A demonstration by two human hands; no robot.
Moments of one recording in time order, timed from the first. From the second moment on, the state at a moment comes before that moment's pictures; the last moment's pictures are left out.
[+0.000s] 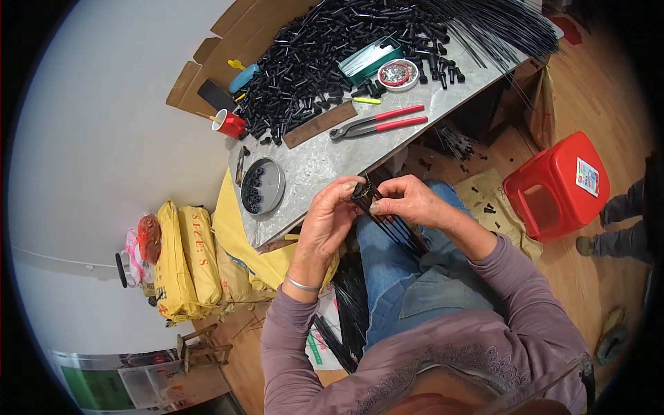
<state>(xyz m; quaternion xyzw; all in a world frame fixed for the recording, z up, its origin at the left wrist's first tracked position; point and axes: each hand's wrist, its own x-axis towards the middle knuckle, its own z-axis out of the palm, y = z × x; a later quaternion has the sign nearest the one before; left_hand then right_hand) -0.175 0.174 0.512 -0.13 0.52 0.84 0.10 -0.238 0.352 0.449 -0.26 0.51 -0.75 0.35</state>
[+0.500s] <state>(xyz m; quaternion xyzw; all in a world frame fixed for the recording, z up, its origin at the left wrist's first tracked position) -0.176 0.174 0.511 -0.11 0.58 0.81 0.05 -0.237 0.349 0.446 -0.24 0.52 -0.75 0.33</state>
